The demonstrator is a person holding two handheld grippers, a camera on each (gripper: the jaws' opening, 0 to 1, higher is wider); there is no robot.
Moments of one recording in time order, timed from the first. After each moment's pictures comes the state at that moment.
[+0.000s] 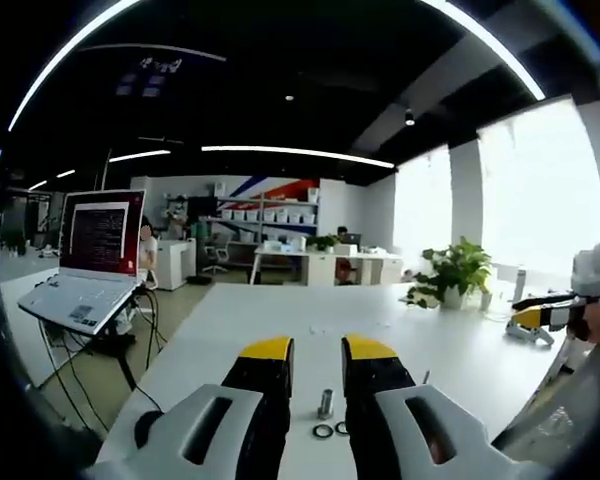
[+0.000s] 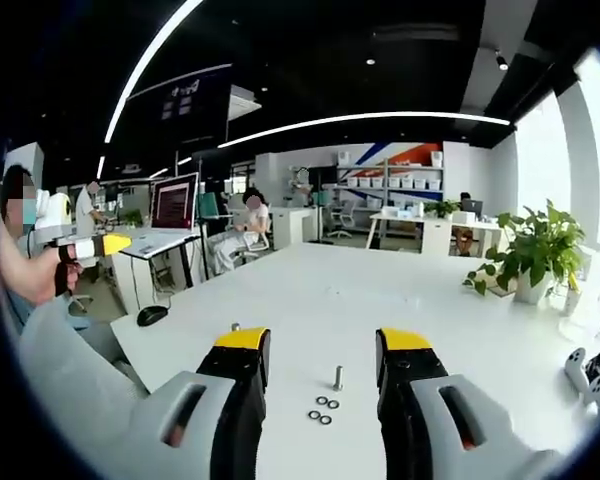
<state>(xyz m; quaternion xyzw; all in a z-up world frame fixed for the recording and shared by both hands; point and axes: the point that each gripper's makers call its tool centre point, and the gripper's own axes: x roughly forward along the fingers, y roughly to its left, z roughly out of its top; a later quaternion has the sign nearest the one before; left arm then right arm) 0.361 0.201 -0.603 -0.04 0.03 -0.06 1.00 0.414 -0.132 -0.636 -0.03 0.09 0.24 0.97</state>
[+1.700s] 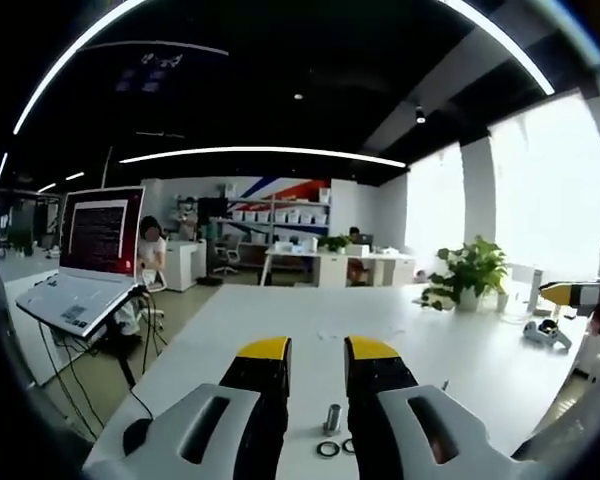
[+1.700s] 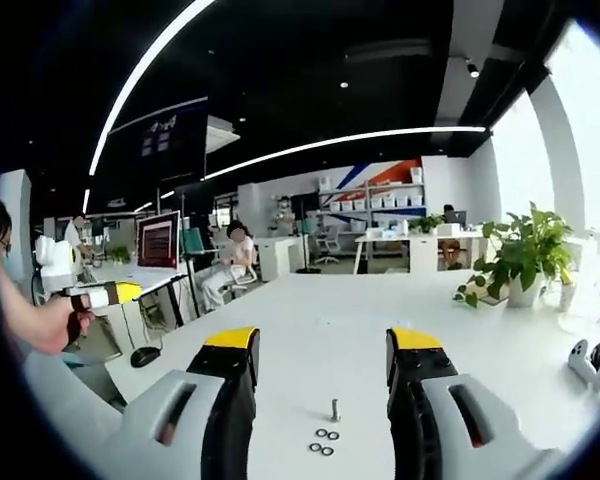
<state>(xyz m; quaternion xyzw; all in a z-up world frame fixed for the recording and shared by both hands) 0.412 0.189 -0.615 -0.04 0.03 -0.03 1.00 0.435 -0.140 -0.603 0.03 0.04 0.20 0.98</state>
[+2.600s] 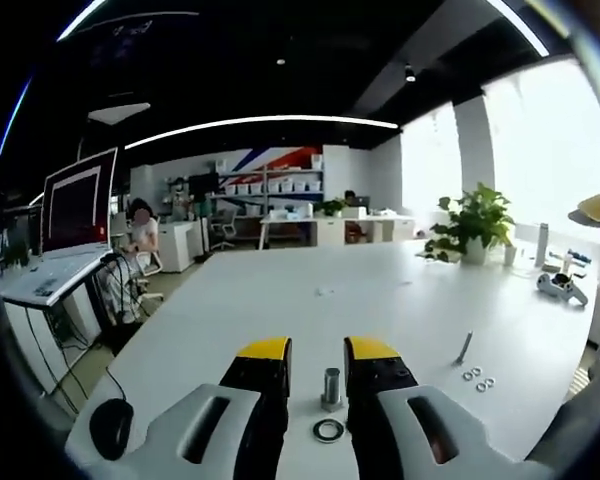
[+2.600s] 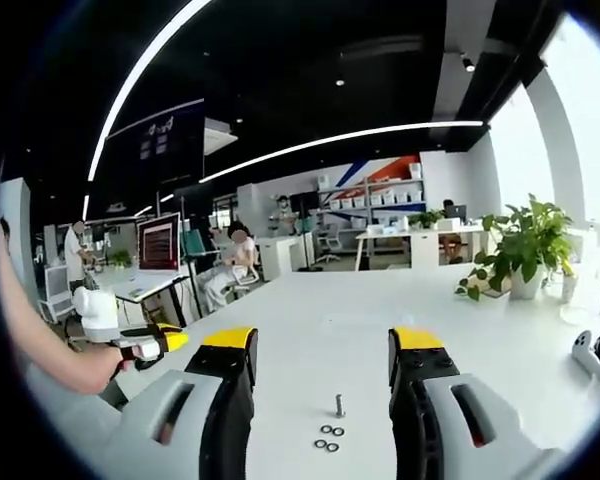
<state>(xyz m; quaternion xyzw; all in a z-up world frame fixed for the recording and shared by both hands) 0.456 0.167 -0.706 0.00 0.10 -0.03 0.99 0.430 -0.140 -0.608 0.04 0.05 0.20 0.98</state>
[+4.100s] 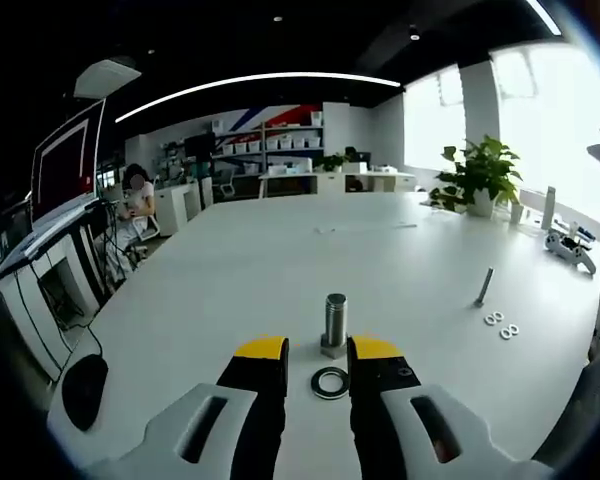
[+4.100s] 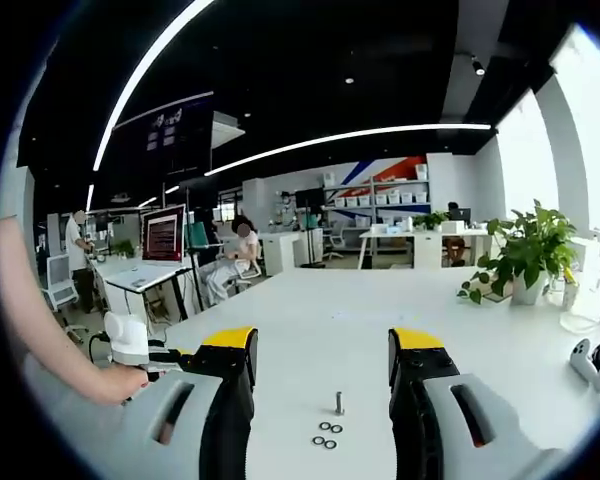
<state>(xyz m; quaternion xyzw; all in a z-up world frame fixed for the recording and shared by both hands) 0.460 0.164 -0.787 0.01 0.19 -0.04 0.98 0.427 -0.135 -0.610 0.02 0.05 0.21 0.98</state>
